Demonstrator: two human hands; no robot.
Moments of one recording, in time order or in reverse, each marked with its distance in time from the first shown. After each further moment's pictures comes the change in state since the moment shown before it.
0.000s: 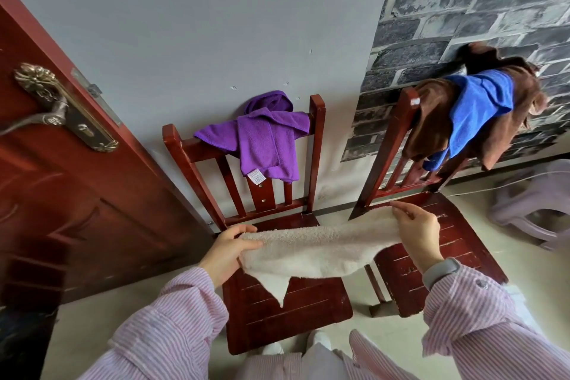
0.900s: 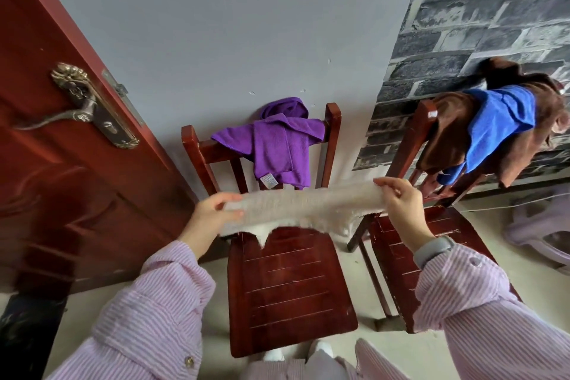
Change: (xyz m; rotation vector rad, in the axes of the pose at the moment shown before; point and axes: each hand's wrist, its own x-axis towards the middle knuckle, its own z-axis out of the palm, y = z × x) left_hand -0.001 0.048 -0.038 0.280 0.268 0.331; right_hand 0.014 -0.068 0.022 0.100 -0.144 -0.201
